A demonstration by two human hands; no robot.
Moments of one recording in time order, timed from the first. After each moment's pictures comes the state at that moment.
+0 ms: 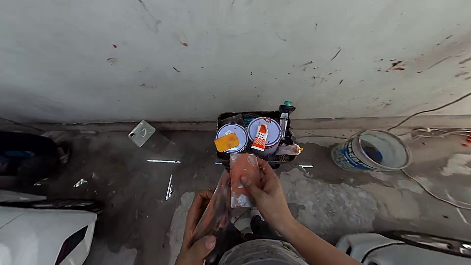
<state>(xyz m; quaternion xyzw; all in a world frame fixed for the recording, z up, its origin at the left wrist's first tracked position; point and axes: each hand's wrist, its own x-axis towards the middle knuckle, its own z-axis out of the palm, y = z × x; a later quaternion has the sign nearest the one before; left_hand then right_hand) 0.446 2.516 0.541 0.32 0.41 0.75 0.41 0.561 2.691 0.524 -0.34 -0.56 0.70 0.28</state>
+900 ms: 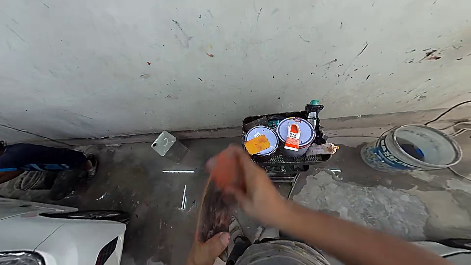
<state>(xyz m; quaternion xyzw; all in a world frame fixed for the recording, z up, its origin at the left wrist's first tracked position) 0.369 2.432 0.578 0.35 0.40 0.75 0.39 0.452 2.614 0.578 -0.12 -0.81 0.53 0.21</state>
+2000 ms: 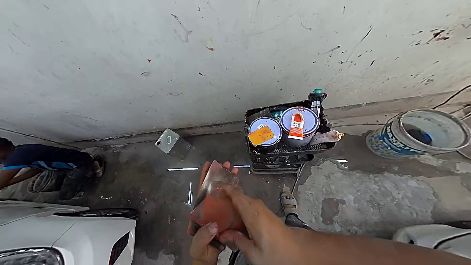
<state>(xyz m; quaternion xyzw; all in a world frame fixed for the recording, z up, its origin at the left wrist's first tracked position) 0.373 2.421 0.560 0.30 0.30 0.84 0.35 0.475 2.560 0.585 -0.04 -0.81 0.56 0.19</state>
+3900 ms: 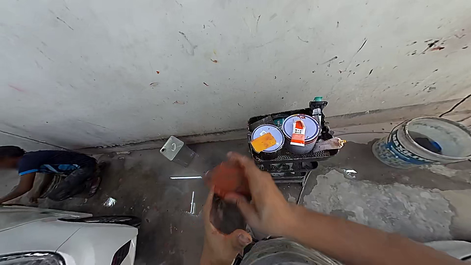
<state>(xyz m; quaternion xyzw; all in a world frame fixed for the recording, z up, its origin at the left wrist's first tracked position) 0.381 2.440 0.589 0.41 0.50 0.74 0.19 0.463 2.577 0.599 -0.05 -0.82 0.47 0.31</state>
